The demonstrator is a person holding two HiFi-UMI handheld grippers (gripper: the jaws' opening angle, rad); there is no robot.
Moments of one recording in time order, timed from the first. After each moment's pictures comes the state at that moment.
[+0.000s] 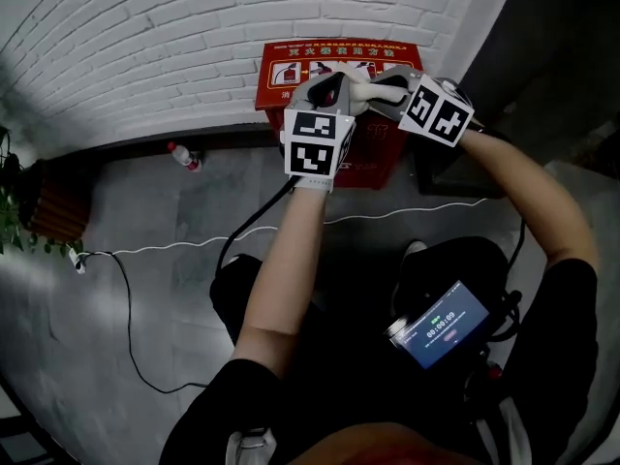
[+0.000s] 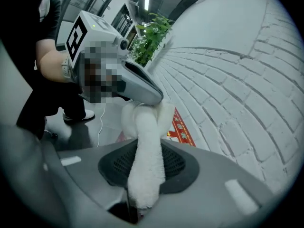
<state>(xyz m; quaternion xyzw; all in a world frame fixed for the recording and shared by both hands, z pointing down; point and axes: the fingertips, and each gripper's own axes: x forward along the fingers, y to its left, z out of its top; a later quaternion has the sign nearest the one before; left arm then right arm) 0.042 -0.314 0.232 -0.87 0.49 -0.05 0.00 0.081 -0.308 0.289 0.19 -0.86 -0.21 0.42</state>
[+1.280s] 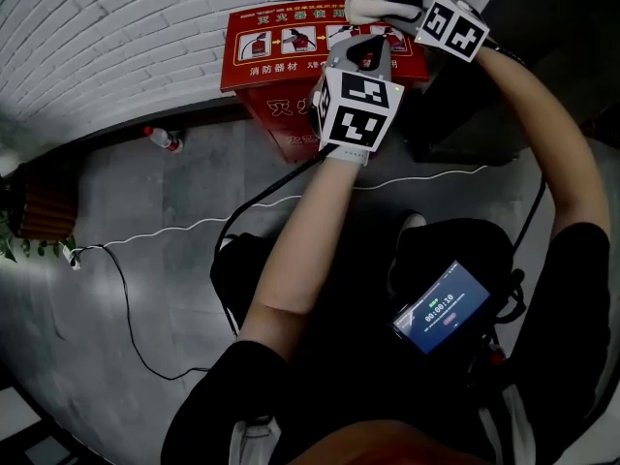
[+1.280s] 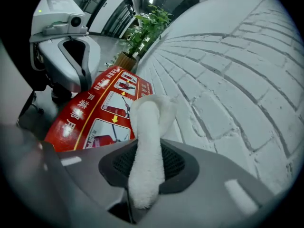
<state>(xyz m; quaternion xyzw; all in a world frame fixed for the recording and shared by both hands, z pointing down) 0.145 -0.307 0.228 -0.90 0.43 -0.07 0.02 0.163 -0.404 0.260 0.24 -0.82 -0.26 0.46</state>
